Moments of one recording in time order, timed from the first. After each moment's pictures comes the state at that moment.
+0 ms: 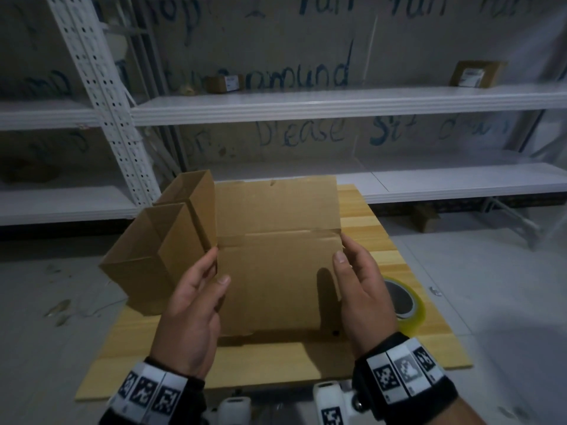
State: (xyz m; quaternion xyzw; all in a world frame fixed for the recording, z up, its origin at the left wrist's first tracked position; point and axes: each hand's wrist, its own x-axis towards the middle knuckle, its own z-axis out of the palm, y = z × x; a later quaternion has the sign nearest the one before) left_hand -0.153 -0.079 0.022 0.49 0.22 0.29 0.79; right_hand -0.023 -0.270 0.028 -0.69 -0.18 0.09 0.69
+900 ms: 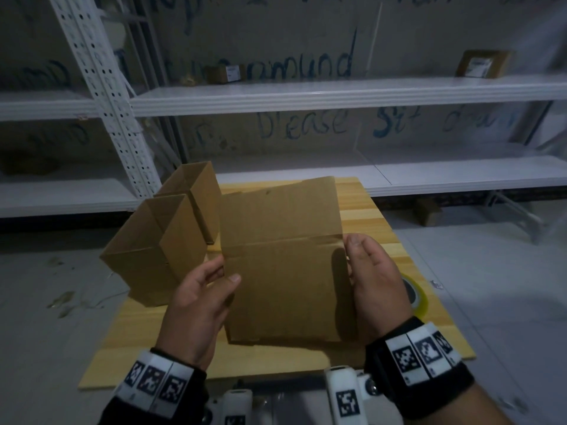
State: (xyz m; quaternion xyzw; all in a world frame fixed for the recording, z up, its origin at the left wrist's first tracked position) left_hand -0.151 -0.082 0.018 0.52 0.30 0.25 0.76; right_hand -0.011 -0.277 0.033 -0.68 -0.18 0.12 0.70
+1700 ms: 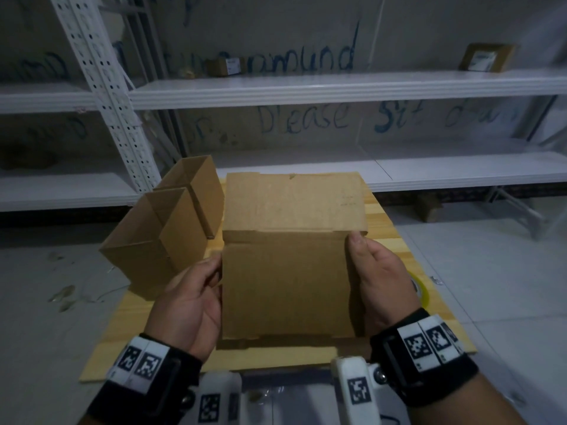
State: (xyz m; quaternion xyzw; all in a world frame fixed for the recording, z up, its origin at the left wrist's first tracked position) left_hand -0.155 -0.068 0.017 0.41 0.23 0.24 0.85; right_hand -0.001 -0.280 0.025 -0.63 -0.17 0.17 0.74
